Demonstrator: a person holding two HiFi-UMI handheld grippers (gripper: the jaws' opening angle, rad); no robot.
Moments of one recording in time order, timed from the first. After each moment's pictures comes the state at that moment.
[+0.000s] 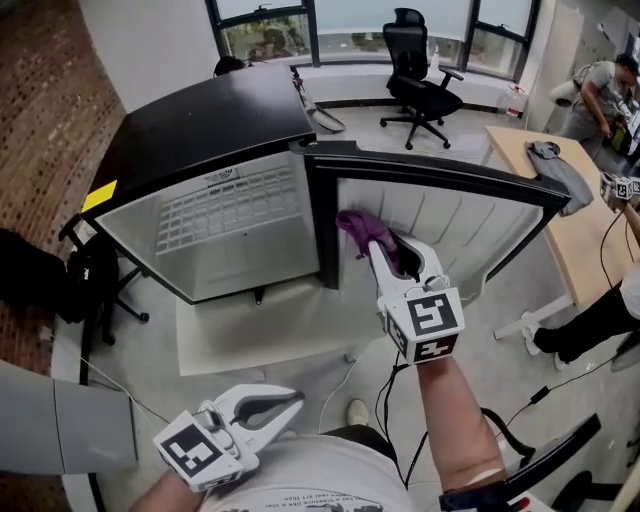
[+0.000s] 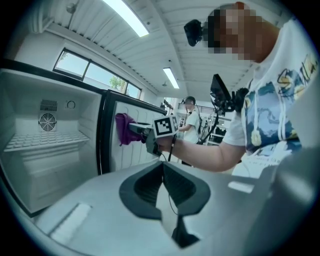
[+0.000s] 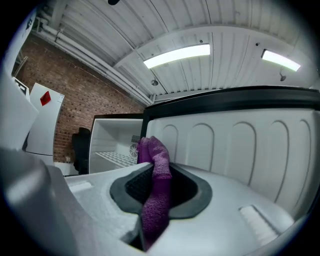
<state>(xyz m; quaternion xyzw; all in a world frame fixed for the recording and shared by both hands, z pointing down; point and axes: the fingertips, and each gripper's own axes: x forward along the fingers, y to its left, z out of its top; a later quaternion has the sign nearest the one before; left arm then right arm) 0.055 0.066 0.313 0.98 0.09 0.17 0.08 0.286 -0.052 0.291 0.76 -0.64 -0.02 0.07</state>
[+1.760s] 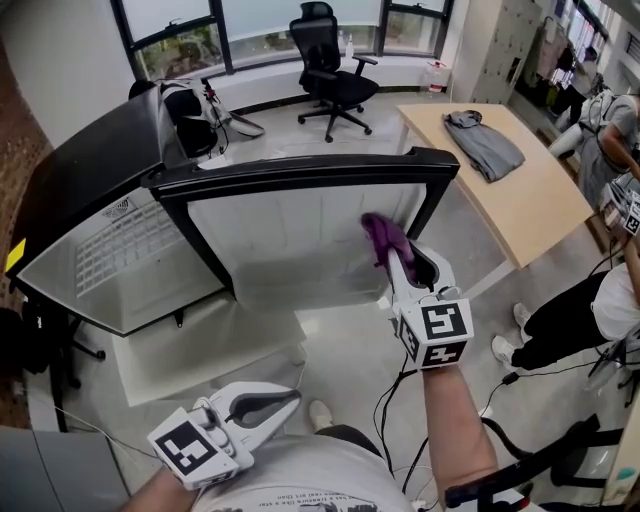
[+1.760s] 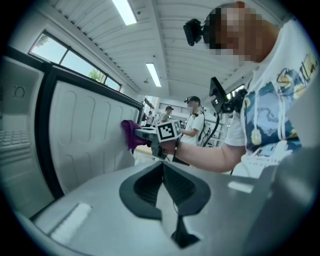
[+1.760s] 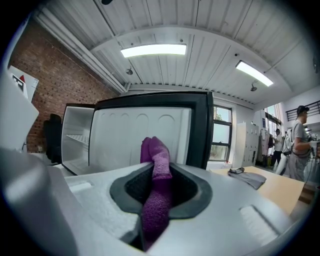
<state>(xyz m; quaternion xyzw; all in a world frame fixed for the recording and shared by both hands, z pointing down) 0.168 0.148 0.315 0.96 0.22 0.16 0.07 0.439 0.123 0.312 0.86 -0.50 0.02 0.10</state>
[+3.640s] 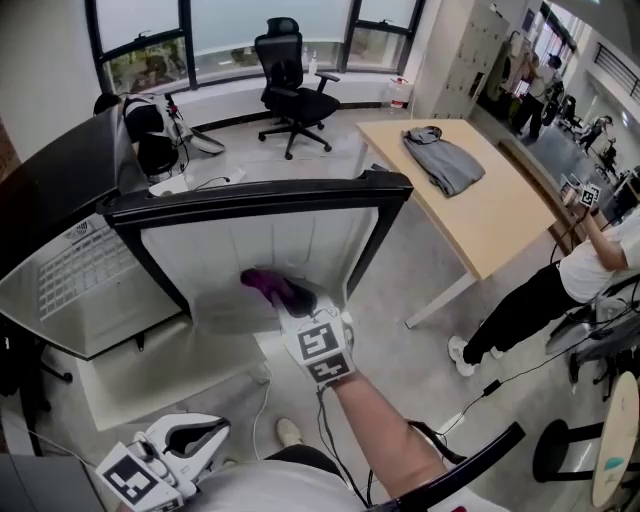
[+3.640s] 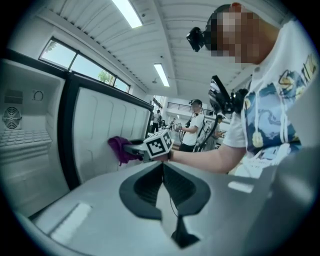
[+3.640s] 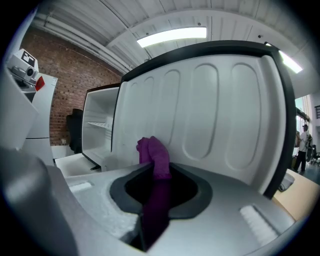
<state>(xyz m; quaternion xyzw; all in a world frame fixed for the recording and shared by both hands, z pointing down) 0.134 0.116 0.320 0.97 0.16 0.18 0.08 0.367 0.017 0.391 0.78 -0.61 0.06 0.14</state>
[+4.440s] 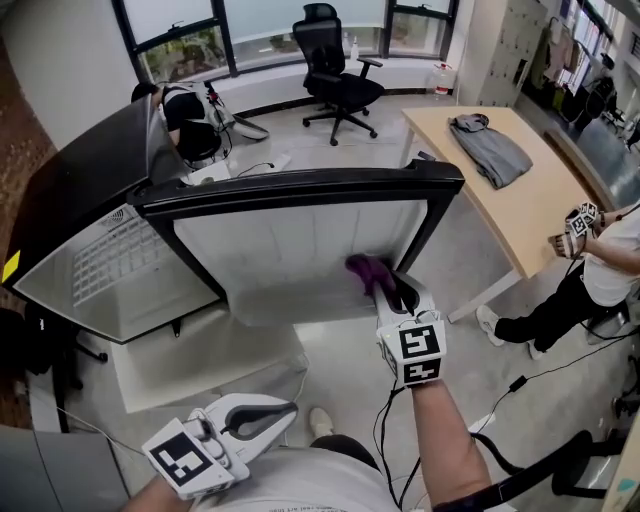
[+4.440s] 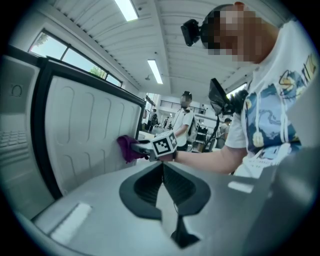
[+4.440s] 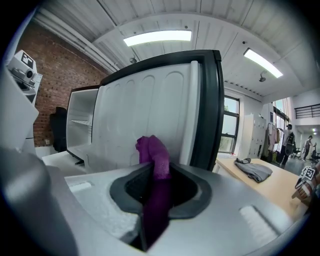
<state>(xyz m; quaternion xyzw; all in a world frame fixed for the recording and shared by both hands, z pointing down) 0.184 0.147 0.319 0.96 0.22 0.18 0.07 0.442 0.108 0.389 0.84 -0.53 0.06 0.13</state>
